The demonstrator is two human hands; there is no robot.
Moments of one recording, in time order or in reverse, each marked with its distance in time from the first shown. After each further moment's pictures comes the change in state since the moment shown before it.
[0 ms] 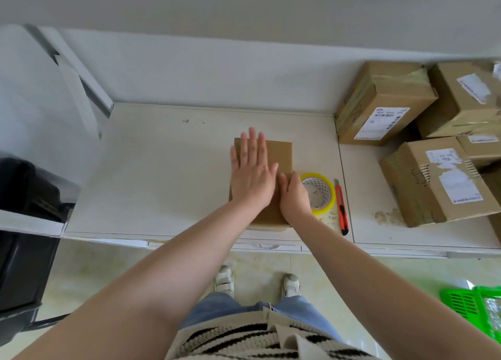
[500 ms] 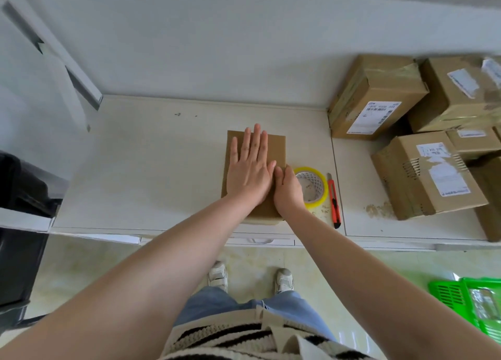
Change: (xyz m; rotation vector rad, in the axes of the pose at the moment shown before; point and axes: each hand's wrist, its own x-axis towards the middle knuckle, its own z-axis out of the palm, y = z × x) left_hand 0.000 0.004 0.008 0.132 -0.030 0.068; right_hand 0.002 0.004 0.001 0.051 0.029 -0.002
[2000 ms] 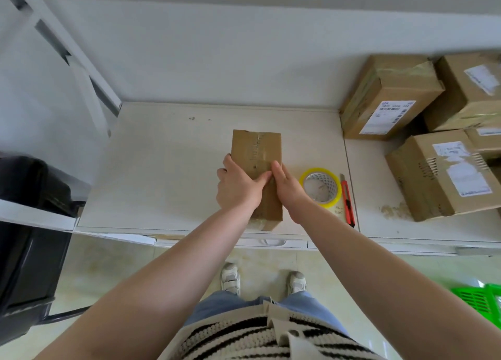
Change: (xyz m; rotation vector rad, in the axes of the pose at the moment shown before) left_hand -0.040 -0.019 -0.043 -0.728 -0.092 -0.711; right_hand -0.004 -0.018 0.008 0.329 -0.302 0.108
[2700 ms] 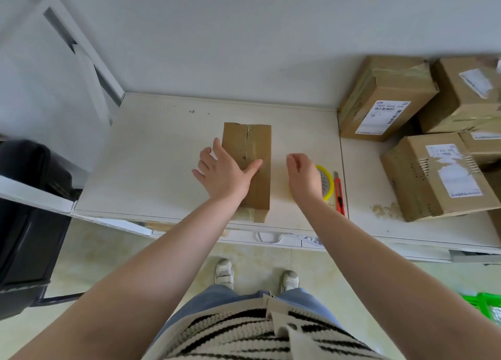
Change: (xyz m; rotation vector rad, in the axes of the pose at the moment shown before) left_hand -0.002 -0.005 -0.001 0.152 0.166 0.107; right_hand -0.001 0.007 -0.038 -0.394 0.356 -0.249
